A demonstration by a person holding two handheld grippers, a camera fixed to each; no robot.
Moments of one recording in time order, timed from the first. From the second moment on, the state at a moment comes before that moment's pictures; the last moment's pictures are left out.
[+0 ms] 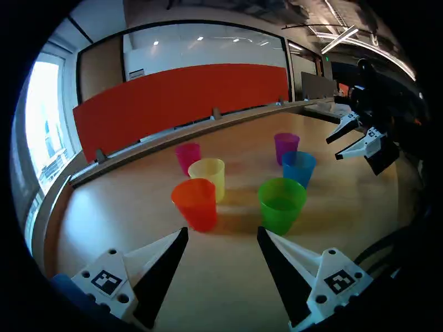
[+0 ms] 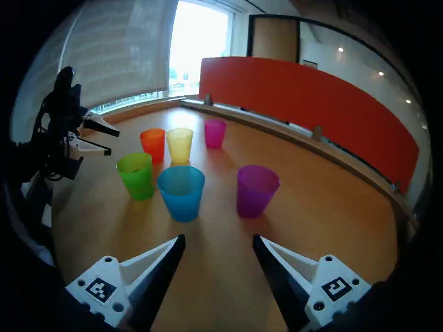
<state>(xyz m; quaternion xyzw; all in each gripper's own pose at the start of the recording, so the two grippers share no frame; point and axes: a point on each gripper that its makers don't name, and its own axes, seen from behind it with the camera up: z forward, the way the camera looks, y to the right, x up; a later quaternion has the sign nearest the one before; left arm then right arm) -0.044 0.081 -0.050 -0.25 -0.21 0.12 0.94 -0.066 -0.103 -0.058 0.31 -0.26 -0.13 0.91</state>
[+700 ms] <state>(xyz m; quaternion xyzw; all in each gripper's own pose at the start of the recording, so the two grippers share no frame) -0.017 0.043 -0.038 -0.19 -0.17 0.08 0.96 -0.033 -0.063 -0.036 0.21 -0.19 -0.11 0.95</state>
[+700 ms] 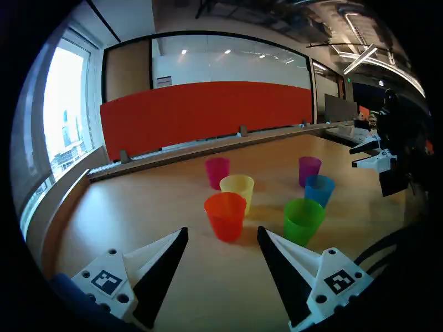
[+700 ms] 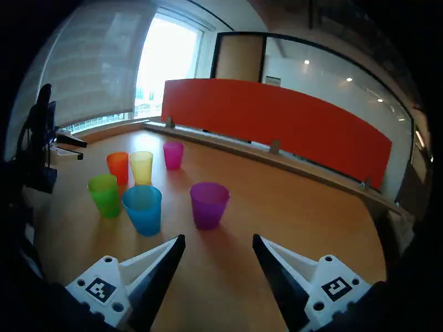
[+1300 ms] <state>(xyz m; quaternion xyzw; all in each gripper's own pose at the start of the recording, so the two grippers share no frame) 0.022 0.013 -0.025 -0.13 -0.10 0.04 0.98 0.008 -0.015 -0.017 0.10 -0.10 -0.07 0.99</state>
